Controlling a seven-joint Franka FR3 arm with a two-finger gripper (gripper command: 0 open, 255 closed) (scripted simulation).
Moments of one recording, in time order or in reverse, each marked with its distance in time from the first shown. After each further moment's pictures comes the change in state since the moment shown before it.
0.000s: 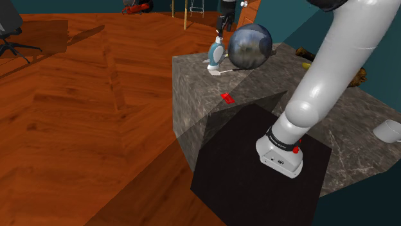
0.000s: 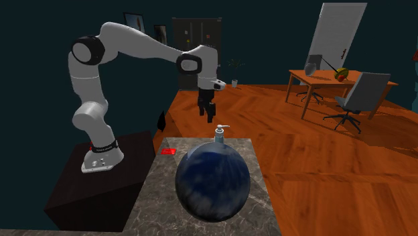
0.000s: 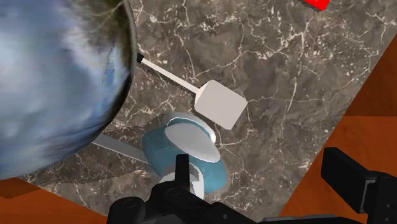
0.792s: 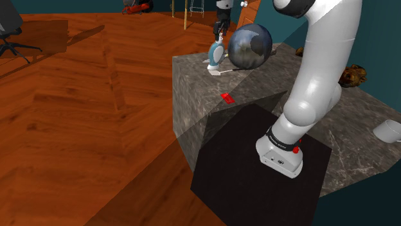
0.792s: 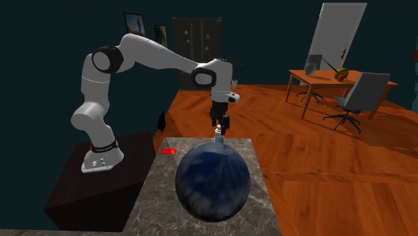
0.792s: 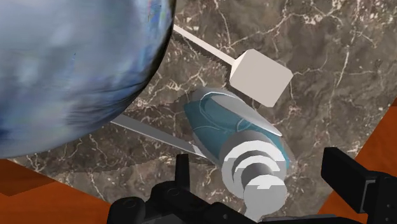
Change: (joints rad) arm -0.067 0.243 -0.009 0.204 0.080 0.041 -0.078
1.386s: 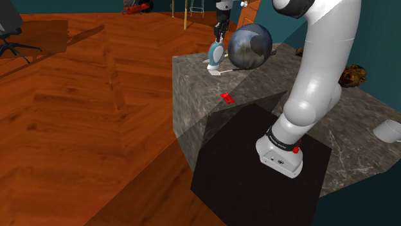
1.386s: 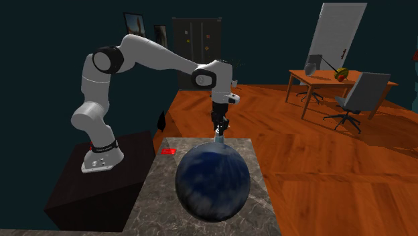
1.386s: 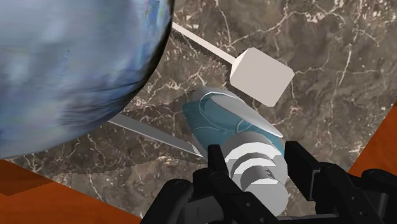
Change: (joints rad) arm 0.000 0.006 0.001 -0.006 0.002 0.013 0.001
